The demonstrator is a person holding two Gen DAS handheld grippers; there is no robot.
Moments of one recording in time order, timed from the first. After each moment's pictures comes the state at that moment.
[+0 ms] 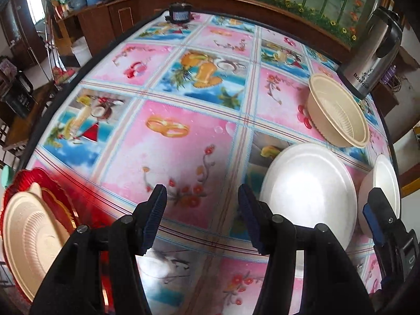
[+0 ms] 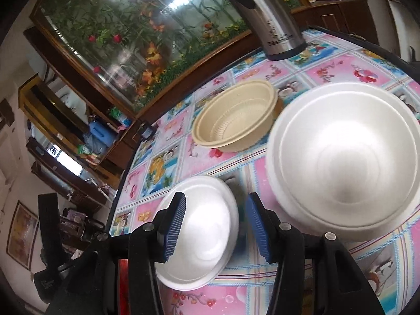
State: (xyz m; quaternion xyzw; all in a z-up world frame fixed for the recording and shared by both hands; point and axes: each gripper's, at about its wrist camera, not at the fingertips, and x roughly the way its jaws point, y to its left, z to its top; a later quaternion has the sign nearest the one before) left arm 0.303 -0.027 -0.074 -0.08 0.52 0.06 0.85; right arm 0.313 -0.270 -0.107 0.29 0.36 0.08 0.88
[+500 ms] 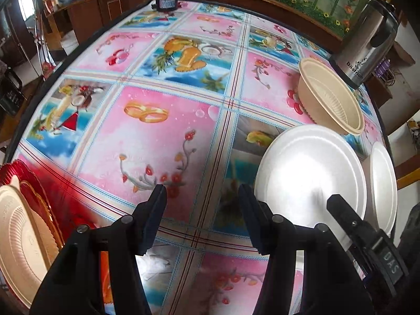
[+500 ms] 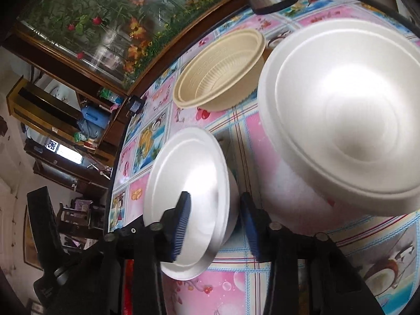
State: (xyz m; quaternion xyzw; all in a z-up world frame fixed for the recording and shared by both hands) left arm 0.303 -0.039 -0.090 -0.10 0.54 0.03 0.84; right arm 0.332 -0.266 -0.143 0.32 0.45 0.11 0.83
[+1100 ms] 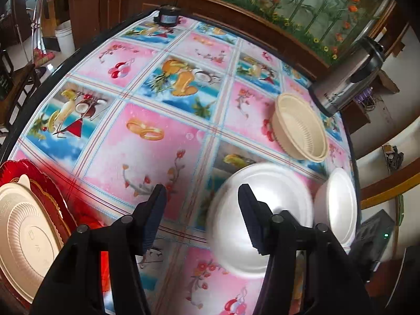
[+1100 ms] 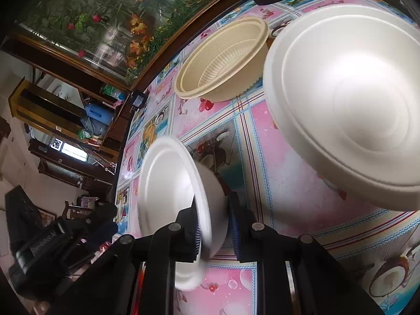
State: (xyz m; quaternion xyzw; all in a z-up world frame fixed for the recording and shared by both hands) left arm 0.292 -0.019 -0.042 -0.17 0.51 -0.01 0.85; right arm 0.334 -0.259 -0.148 0.33 0.46 0.12 0.82
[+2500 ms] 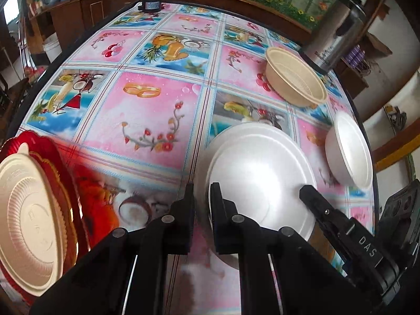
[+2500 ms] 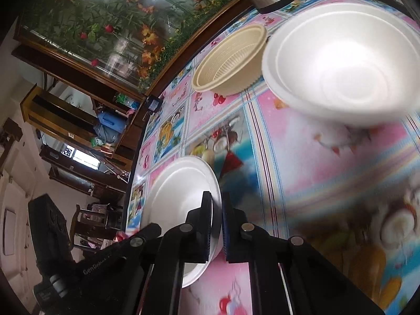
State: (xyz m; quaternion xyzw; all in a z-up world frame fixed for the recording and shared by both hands) left arm 0.245 -0.033 -0.070 -0.09 0.53 -0.04 0.84; right arm 0.284 -0.253 -0.146 0.36 0.42 0.14 0.82
